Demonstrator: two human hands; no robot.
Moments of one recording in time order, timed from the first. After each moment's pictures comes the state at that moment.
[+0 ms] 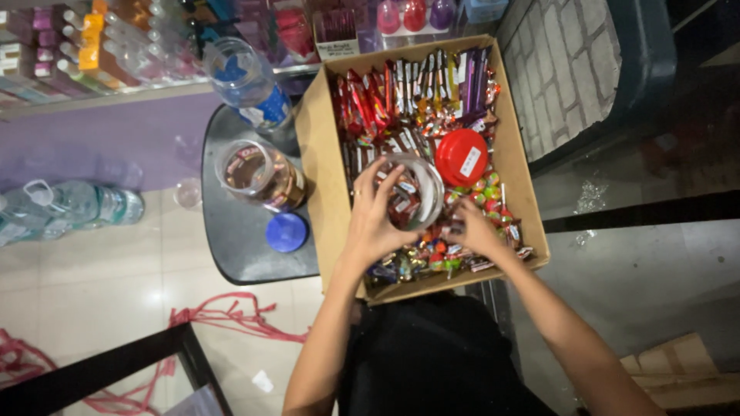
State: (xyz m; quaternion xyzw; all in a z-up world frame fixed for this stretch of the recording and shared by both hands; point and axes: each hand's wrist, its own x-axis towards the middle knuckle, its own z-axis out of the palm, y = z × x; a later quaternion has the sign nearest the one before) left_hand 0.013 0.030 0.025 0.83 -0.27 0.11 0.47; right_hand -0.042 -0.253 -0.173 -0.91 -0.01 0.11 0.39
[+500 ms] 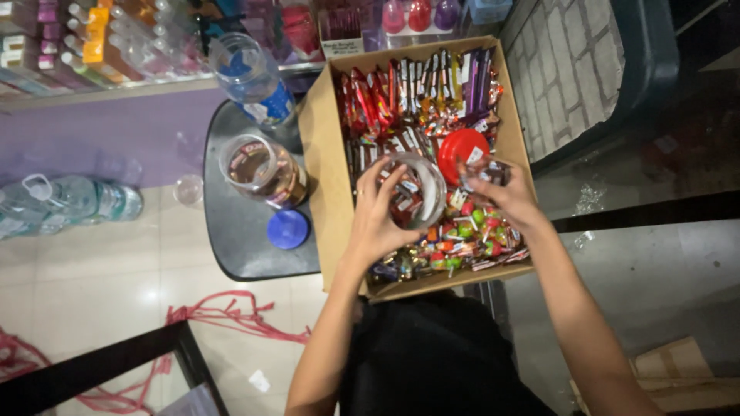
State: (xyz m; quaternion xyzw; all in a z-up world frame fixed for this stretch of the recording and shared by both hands) left_hand 0.009 0.033 0.019 0.82 -0.28 0.12 0.48; right_hand -0.003 -0.254 -0.018 -0.64 0.09 0.06 0.76
